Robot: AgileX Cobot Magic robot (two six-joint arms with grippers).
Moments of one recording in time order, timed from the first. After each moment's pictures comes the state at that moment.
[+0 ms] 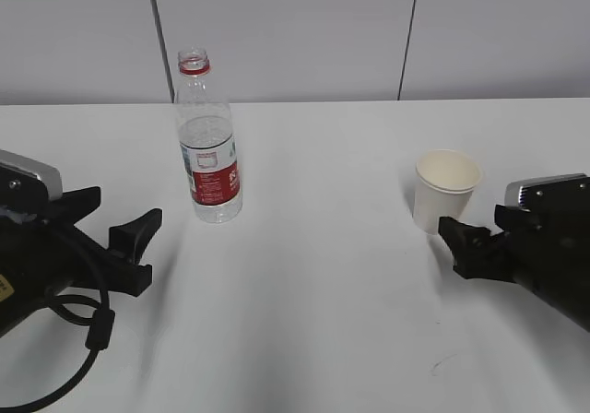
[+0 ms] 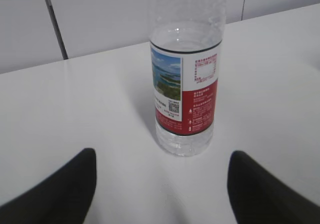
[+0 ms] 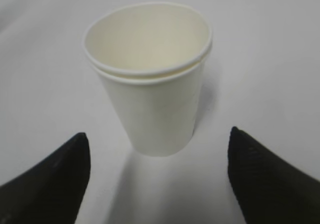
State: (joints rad) left arm -0.45 1.74 -0.28 -0.04 -1.14 0.06; right arm 0.06 1.99 -0.40 -0.15 -1.14 0.04
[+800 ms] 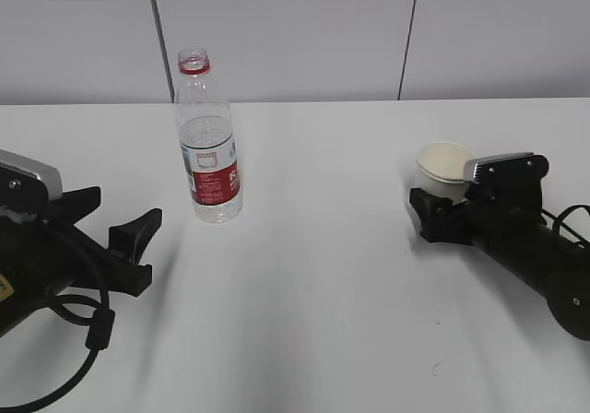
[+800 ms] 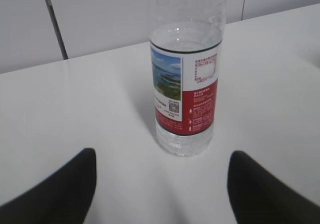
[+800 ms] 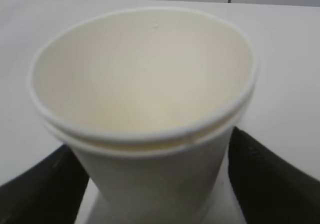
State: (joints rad) left arm -0.45 1.74 -0.28 -0.04 -1.14 0.06; right arm 0.06 2.21 -0.70 -0.17 -1.15 0.04
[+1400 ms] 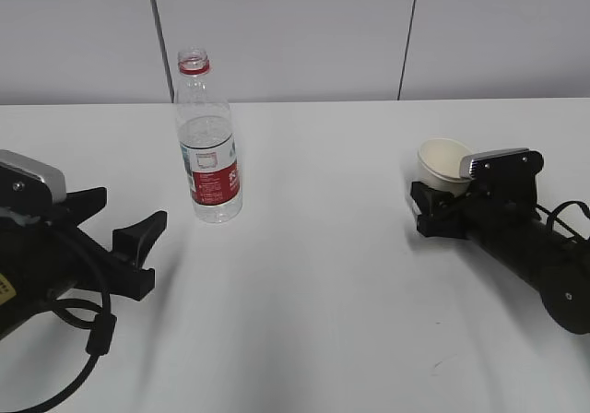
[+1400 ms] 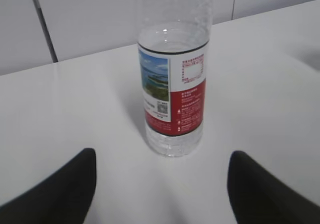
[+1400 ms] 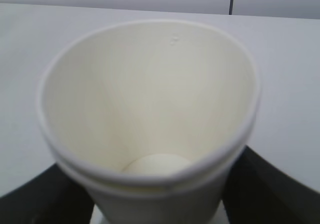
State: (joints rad) left arm -0.45 1.74 -0.28 -0.02 -1.14 0.06; right arm 0.06 2.23 -0.74 -0.18 -1.15 0.04
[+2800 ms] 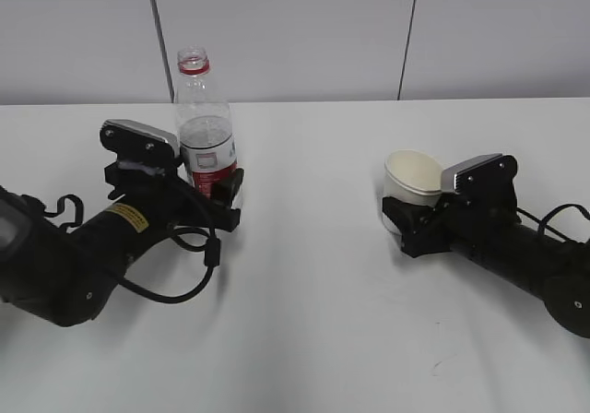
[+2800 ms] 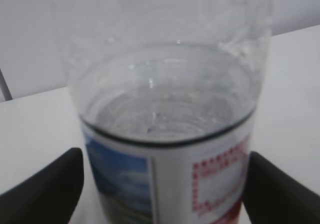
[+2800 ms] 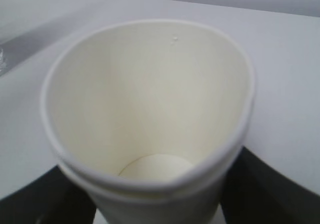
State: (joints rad) left arm -0.45 2.15 -0.77 0.00 -1.14 0.06; right arm 0.06 2.23 -0.74 -0.43 -1.15 0.09
